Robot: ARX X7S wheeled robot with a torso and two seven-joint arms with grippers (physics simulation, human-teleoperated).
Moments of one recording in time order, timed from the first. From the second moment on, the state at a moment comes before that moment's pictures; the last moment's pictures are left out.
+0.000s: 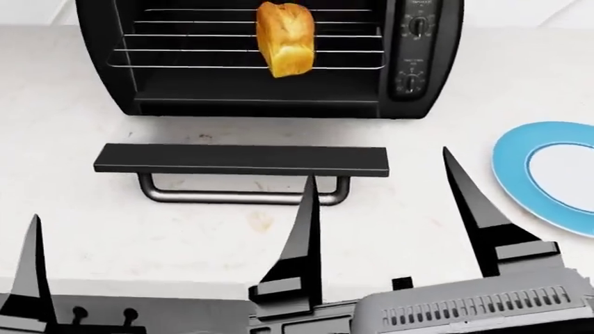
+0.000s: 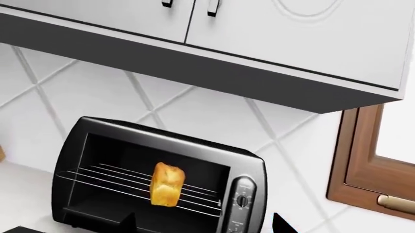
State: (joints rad) left arm -0.04 0.00 -0.03 1.05 0.27 -0.68 0.25; right arm 0.59 0.71 -0.51 -1.04 0.76 0.77 0.93
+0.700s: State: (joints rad) left arm -0.04 0.00 0.02 1.05 0.33 -0.72 0.23; right arm 0.78 0.82 -0.63 -0.94 1.04 0.63 1.05
